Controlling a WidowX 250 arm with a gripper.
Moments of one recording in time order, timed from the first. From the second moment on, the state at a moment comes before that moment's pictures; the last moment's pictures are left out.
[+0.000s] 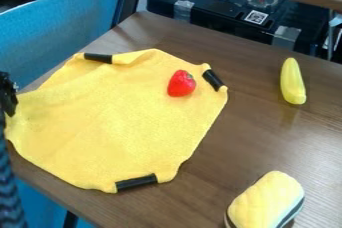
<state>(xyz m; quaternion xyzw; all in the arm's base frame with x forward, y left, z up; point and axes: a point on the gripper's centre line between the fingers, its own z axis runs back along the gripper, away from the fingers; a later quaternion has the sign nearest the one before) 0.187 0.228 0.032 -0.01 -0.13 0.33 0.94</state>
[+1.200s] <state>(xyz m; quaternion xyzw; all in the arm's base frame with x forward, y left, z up) 0.223 0.197 0.069 -0.07 -0.11 0.38 0.92</state>
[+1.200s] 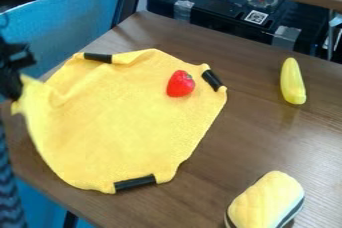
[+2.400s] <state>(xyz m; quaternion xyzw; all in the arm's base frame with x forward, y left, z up) 0.406 0.021 0.098 -0.09 -0.09 0.40 0.91</state>
